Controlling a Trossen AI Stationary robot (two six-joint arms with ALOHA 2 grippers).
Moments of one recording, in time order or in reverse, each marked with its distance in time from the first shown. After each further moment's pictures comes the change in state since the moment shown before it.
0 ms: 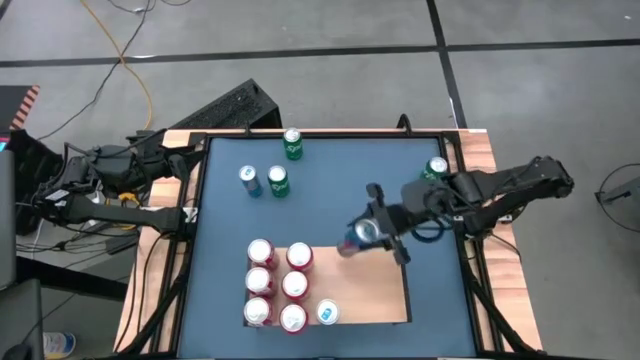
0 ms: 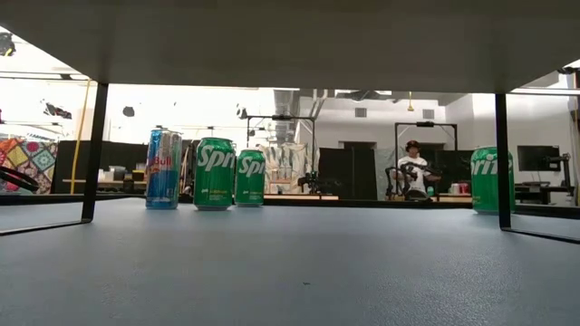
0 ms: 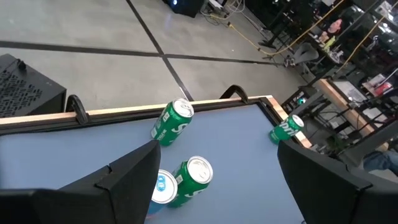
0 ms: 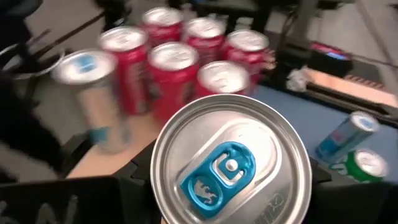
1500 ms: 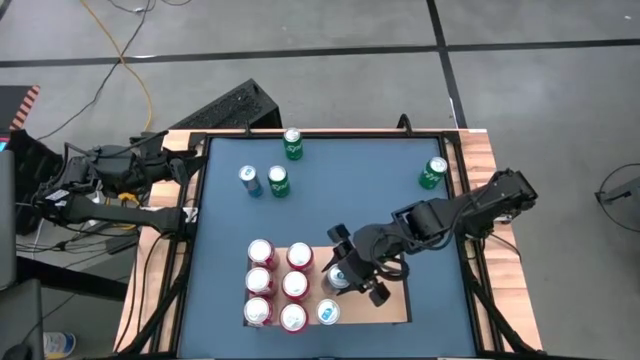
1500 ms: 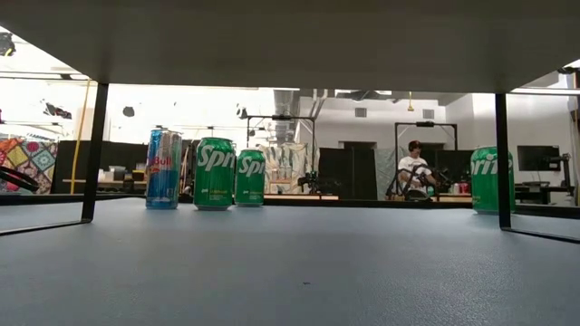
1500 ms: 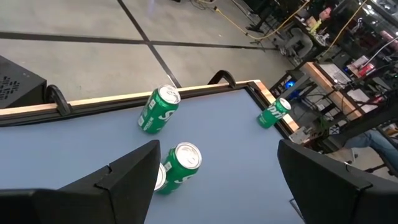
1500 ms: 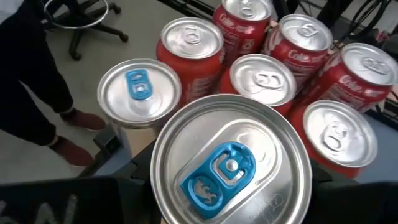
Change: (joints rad) left arm 0.000 0.000 0.000 -0.001 0.086 0.011; right arm 0.132 0.388 0.361 -0.146 -0.069 -0.072
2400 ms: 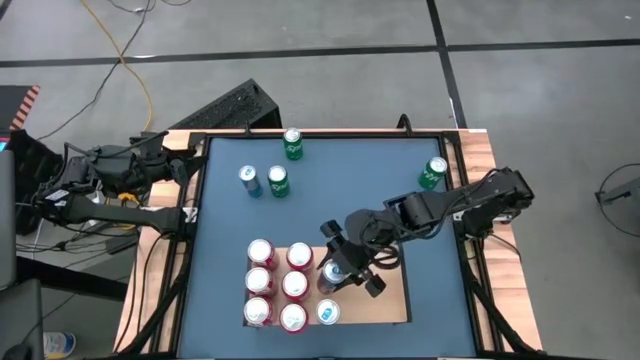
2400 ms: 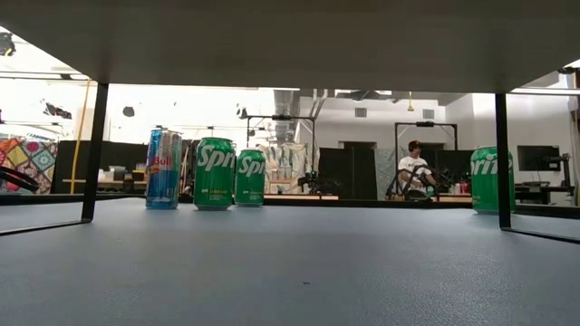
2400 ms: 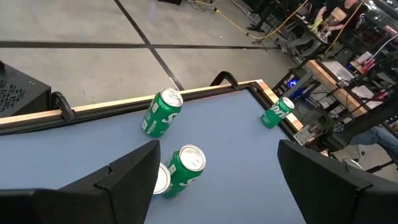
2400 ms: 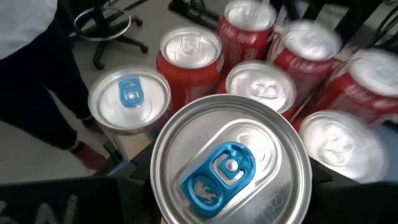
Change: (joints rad) left arm 0.000 0.000 0.000 0.002 -0.010 0.036; right arm -0.076 0.020 0.000 0.037 -0.156 -0.035
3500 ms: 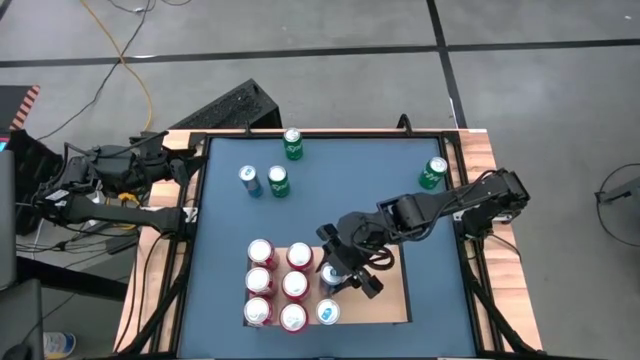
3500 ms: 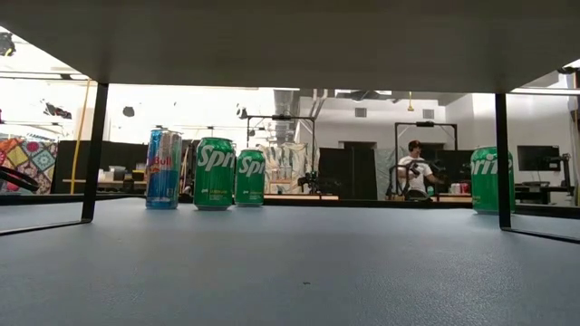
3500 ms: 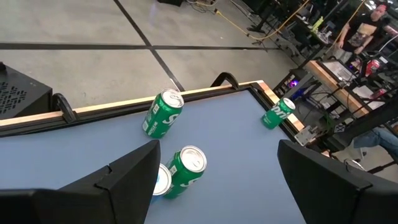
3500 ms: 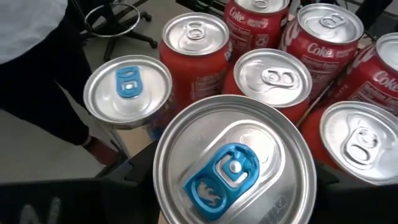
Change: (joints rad) left arm 0.000 0.000 0.000 0.001 -0.004 0.005; right arm -0.014 0.030 -0.002 -0.002 -0.049 0.014
